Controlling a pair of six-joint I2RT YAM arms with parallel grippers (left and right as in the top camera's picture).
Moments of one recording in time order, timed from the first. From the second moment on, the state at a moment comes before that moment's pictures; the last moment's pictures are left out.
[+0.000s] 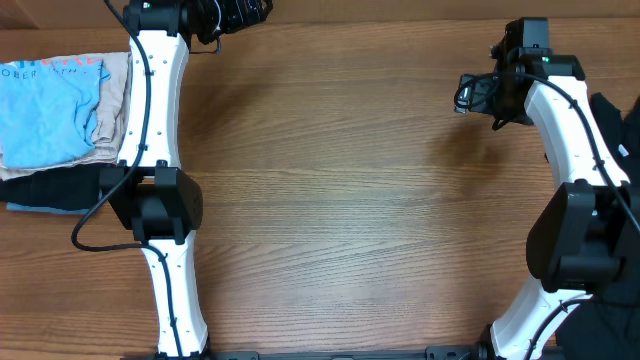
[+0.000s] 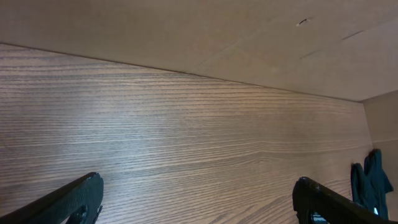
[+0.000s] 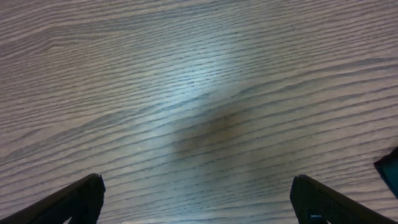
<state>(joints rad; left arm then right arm) -0.03 2.41 2.55 -0.94 0.47 -0.37 -0.07 1.99 1.70 -0.91 0.01 0.14</state>
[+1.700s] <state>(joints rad) -0.03 2.41 2.55 -0.94 0.47 -0.37 0.09 0.01 0.02 0.19 -0.02 0.30</state>
